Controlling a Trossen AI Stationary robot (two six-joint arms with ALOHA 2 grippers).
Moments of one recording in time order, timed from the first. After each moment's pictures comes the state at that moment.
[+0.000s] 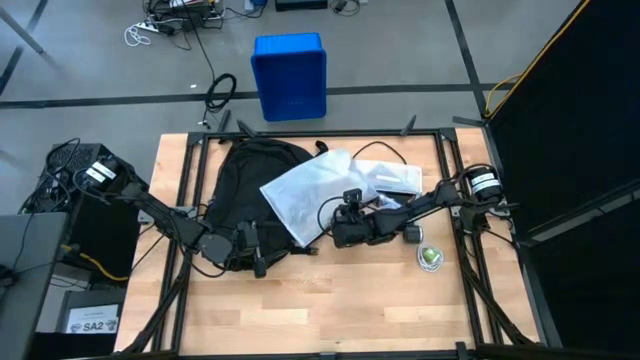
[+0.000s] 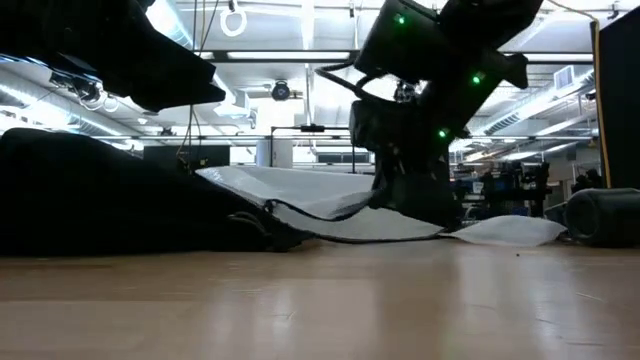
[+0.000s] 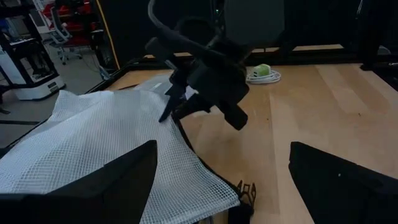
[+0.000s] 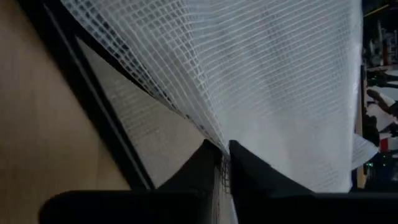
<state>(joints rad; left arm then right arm) -0.55 1.23 0.36 0.64 -0.78 -0.11 0.19 1.87 1.05 -0.26 0.82 -0.24</state>
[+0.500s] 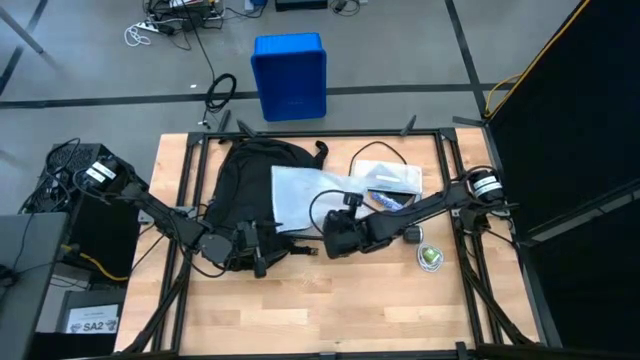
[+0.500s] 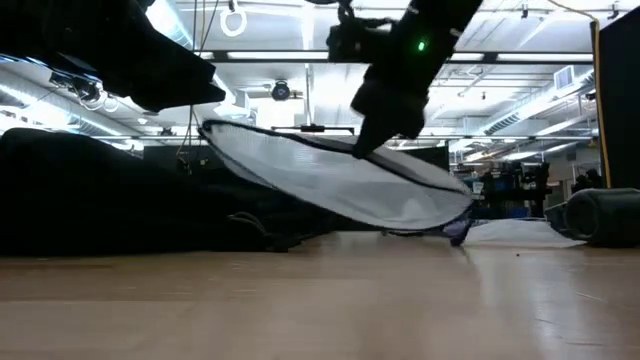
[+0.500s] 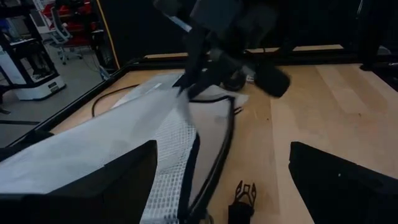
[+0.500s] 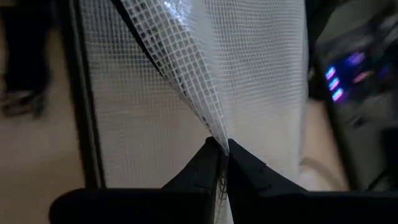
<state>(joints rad) -0.54 1.23 0.36 0.64 -0.78 -0.11 0.28 1.87 1.36 -0.69 0.73 0.27</state>
